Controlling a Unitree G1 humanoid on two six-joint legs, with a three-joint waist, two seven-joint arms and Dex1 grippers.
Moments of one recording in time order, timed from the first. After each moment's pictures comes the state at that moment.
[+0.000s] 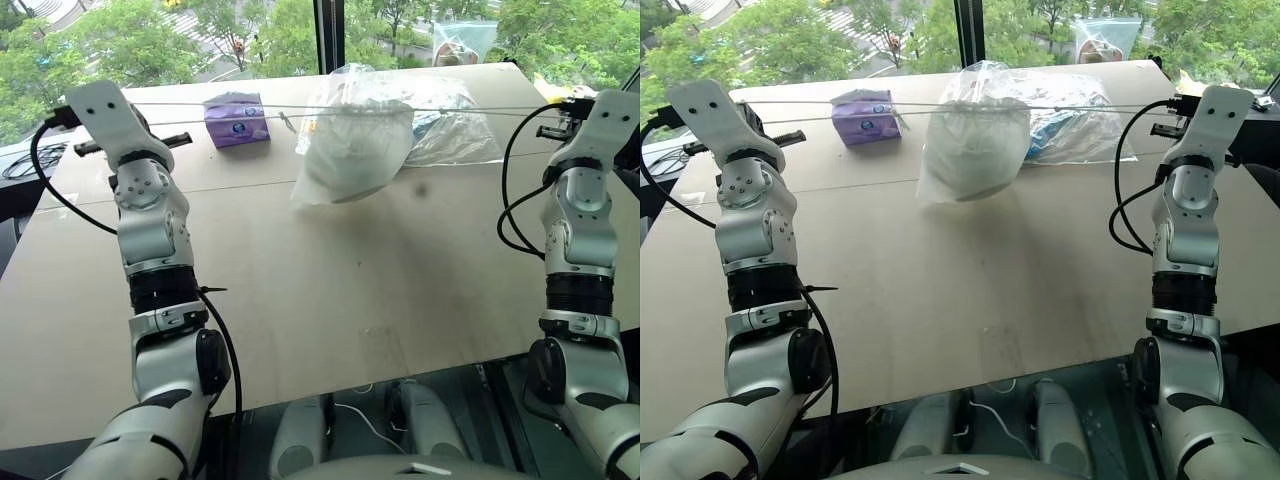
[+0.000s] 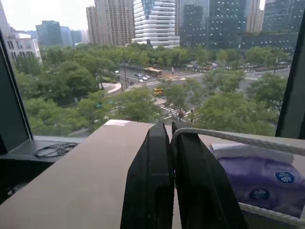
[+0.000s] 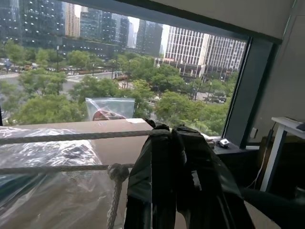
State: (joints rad) left arm -0.79 0.40 0.43 0.28 -0.09 0.29 0.23; right arm -0.76 -0.33 -0.32 0.25 0.07 0.25 -0.24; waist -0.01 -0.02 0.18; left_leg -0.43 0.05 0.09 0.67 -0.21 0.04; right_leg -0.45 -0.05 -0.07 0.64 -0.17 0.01
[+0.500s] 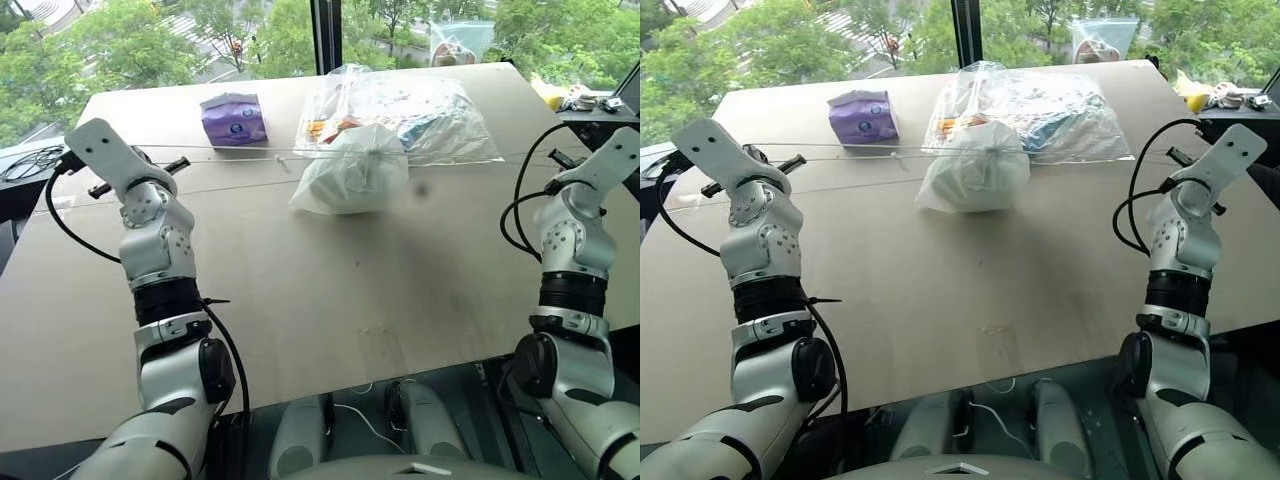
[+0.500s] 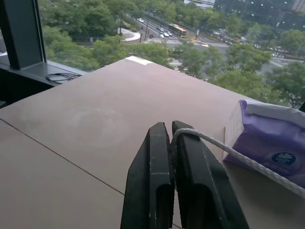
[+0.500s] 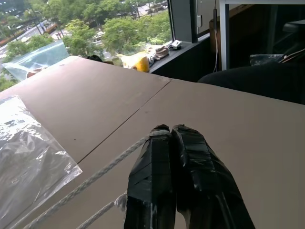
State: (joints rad) left arm -0.75 0.37 0.47 0.31 -0.30 0.32 0.26; right arm -0.78 -0.29 -0.47 0.32 0.33 0.40 -0.40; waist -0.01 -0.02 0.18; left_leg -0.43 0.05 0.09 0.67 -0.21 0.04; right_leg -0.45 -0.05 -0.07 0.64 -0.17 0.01
